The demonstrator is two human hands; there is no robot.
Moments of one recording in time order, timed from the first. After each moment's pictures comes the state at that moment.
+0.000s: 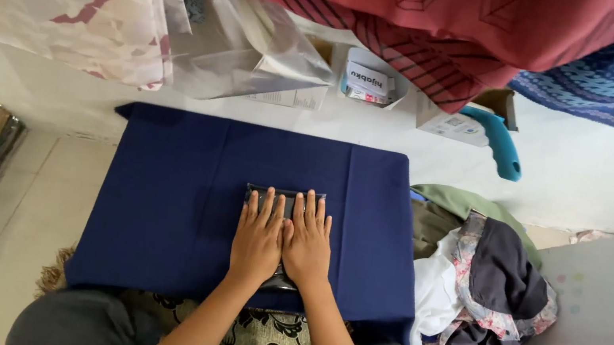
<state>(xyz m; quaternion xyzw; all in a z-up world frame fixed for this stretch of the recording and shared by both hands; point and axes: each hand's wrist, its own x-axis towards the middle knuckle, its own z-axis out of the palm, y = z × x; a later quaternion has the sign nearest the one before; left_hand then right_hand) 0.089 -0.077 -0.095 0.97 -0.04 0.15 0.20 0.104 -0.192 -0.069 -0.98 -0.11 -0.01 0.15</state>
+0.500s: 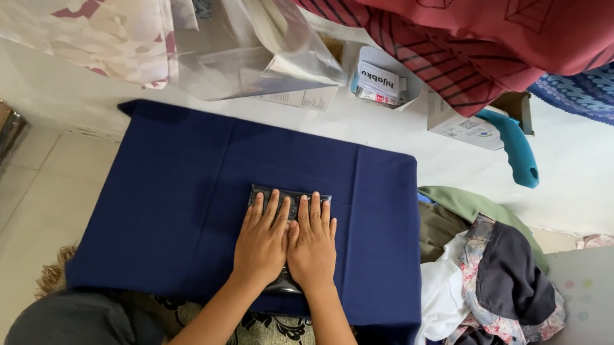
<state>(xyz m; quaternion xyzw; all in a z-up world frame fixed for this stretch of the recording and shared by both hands) 0.090 -0.077 -0.093 0.96 -0.02 0.15 0.23 0.106 -0.191 -0.064 -0.98 -0.10 0.01 0.15</state>
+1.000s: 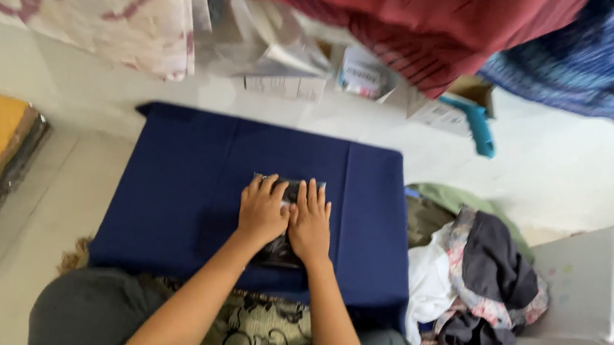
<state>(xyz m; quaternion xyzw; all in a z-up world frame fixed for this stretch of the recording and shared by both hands) 0.124 -0.064 -0.102 0.97 -0.02 0.14 0.18 0.113 -0.199 -0.082 -0.97 -0.13 -0.05 0.19</state>
